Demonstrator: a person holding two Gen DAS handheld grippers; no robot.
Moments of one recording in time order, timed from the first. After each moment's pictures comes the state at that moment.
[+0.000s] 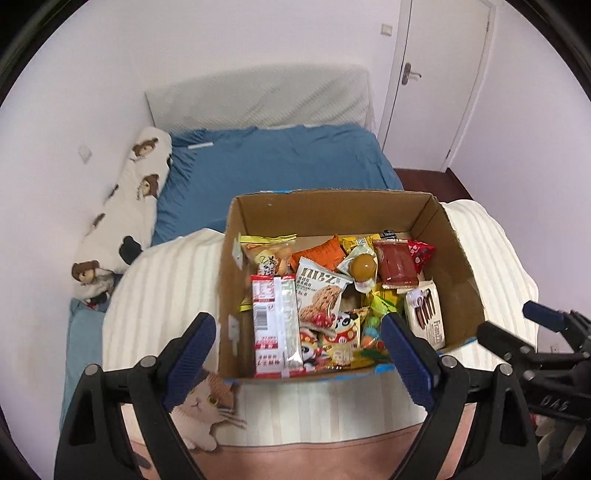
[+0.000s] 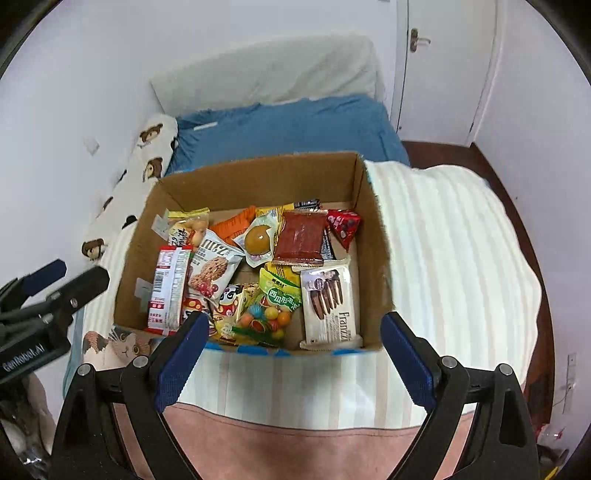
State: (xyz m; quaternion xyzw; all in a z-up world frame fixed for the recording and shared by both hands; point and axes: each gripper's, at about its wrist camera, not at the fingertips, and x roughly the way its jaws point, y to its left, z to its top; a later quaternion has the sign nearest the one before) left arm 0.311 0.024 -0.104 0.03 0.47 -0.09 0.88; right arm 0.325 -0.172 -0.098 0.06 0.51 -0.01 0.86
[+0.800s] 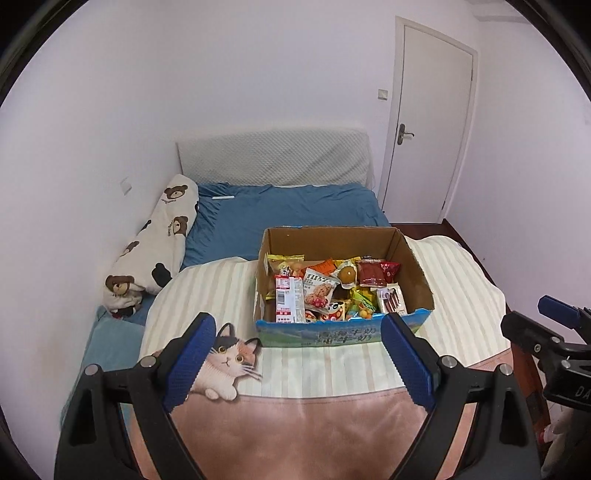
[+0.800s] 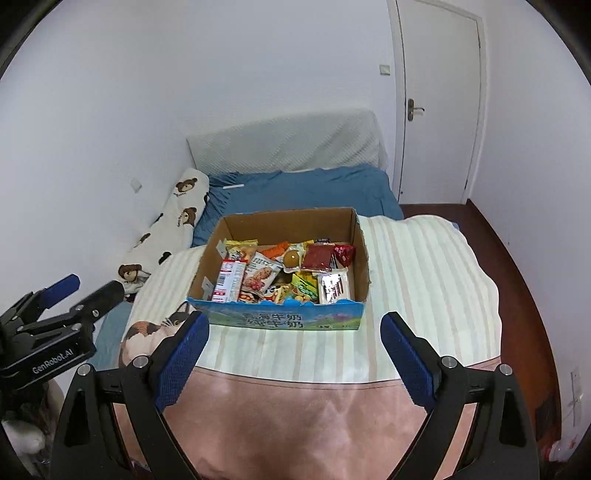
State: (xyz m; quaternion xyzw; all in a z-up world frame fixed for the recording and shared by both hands) left arm 0.135 0.054 -0.020 0.01 0.36 -0.07 0.93; right arm 0.128 -0.150 0.015 0.05 0.38 0.01 0.92
